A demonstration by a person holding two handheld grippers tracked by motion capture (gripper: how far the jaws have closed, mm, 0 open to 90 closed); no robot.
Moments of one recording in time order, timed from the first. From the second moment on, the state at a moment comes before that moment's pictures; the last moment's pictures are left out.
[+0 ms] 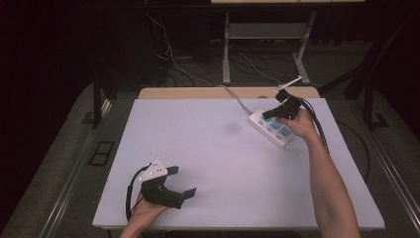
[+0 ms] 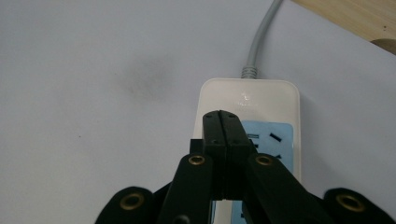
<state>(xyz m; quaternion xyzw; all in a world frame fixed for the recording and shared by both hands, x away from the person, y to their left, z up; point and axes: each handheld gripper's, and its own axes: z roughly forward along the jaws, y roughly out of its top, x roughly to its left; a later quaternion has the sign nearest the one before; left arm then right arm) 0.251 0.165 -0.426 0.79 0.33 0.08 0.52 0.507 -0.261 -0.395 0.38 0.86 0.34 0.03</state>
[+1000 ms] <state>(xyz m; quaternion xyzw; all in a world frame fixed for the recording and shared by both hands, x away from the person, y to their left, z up) 0.251 0.165 -0.427 0.79 0.33 0.08 0.51 0.510 -0.251 -0.416 0.39 0.86 0.34 0.03</state>
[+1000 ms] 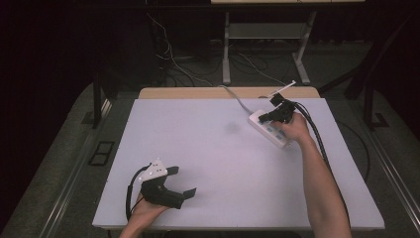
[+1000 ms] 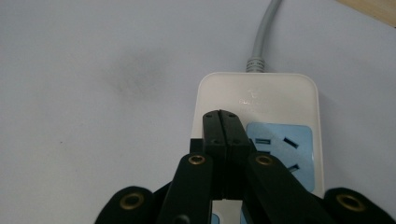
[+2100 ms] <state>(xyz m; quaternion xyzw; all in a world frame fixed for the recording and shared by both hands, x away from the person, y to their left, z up) 0.249 0.162 -0.427 0.79 0.32 0.08 0.51 0.497 -0.259 -0.426 0.39 0.84 0.37 0.04</state>
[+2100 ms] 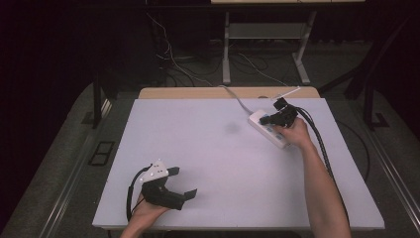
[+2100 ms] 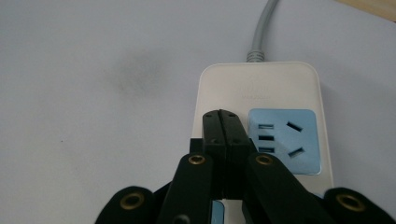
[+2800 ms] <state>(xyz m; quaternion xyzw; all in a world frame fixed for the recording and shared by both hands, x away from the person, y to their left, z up) 0.250 0.163 -0.427 0.79 0.33 0.08 0.51 0.481 -0.287 -0.391 0.39 0.82 0.41 0.04</state>
